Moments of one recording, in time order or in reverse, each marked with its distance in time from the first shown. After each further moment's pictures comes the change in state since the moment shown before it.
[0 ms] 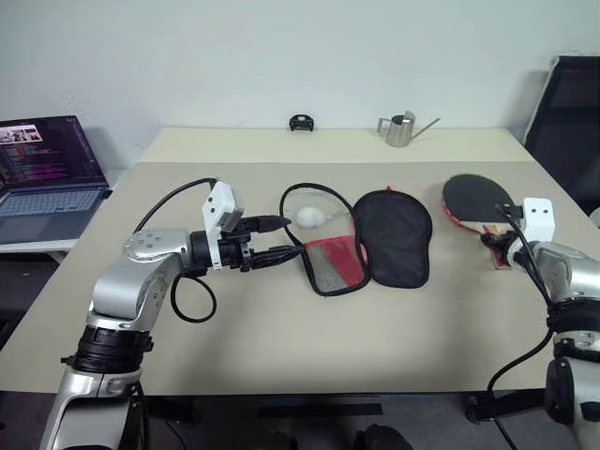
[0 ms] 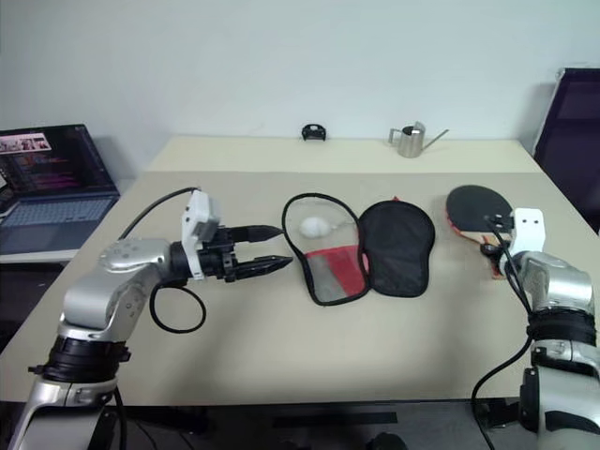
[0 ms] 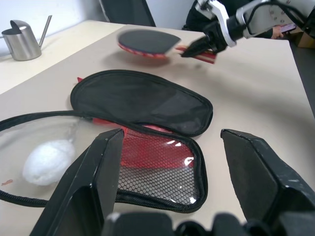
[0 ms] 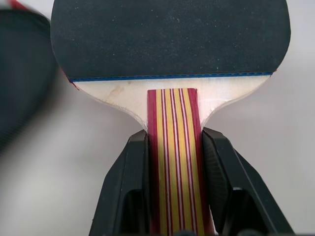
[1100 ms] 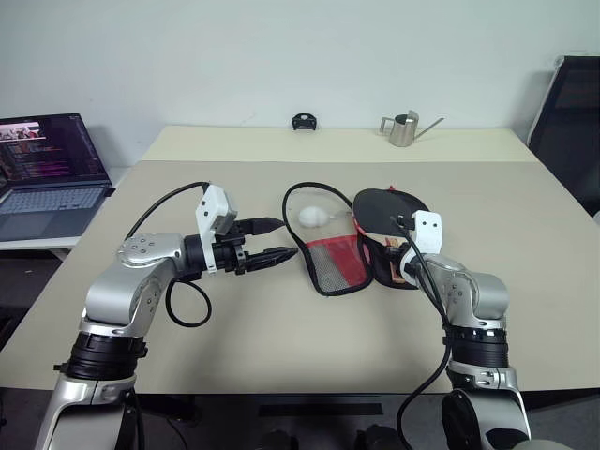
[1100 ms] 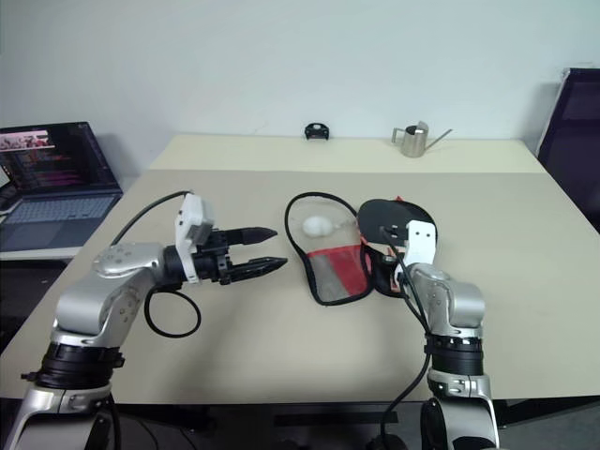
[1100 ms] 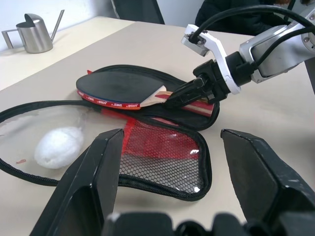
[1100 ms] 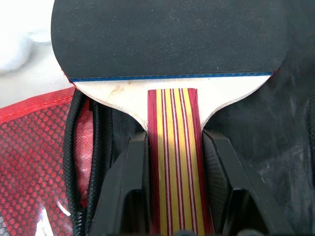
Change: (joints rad) left arm 0.029 0.009 0.010 -0.008 -0.007 -0.003 0.021; right arm 0.083 0.481 0.105 -0.373 0.014 0.246 -0.353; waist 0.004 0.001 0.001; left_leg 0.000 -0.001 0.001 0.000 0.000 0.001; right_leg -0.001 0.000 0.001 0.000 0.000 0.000
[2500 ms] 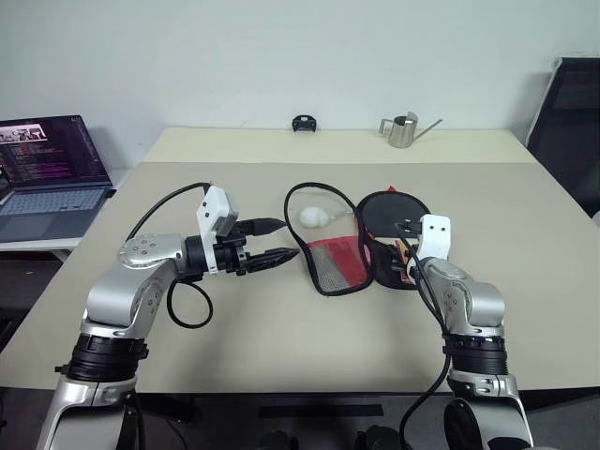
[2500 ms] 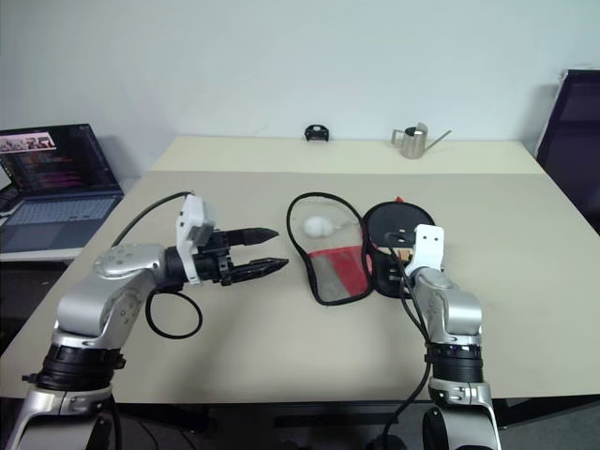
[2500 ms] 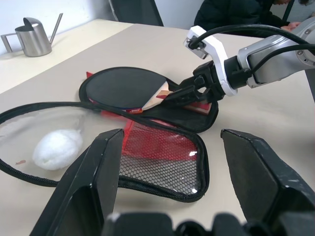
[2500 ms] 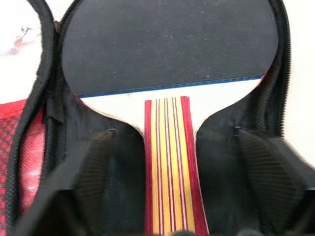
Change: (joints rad) left arm 0.011 -0.006 0.000 -0.012 0.000 -0.001 0.006; right arm 0.042 0.008 0.012 0.015 -0.083 -0.128 -0.014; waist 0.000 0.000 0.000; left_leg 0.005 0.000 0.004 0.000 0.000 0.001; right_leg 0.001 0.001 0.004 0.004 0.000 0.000
